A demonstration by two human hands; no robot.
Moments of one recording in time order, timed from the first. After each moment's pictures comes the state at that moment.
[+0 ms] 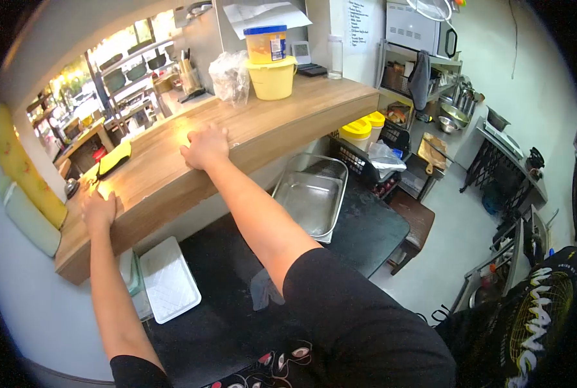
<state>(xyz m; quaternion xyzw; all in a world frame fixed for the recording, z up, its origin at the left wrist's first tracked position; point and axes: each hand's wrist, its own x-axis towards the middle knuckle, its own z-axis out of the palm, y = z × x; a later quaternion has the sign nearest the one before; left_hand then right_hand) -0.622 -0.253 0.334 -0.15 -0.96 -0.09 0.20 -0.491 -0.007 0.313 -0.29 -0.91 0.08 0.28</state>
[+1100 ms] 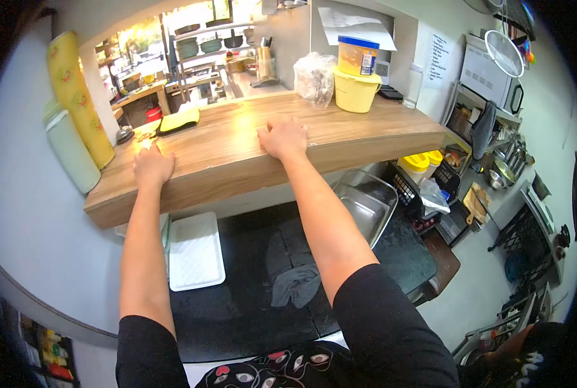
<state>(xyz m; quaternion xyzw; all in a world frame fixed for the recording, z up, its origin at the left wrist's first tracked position) -0.627 -0.255 0.327 -0.14 -0.96 -0.12 0.20 -0.488 -0.010 0.318 -0.29 -0.92 0.05 0.26</state>
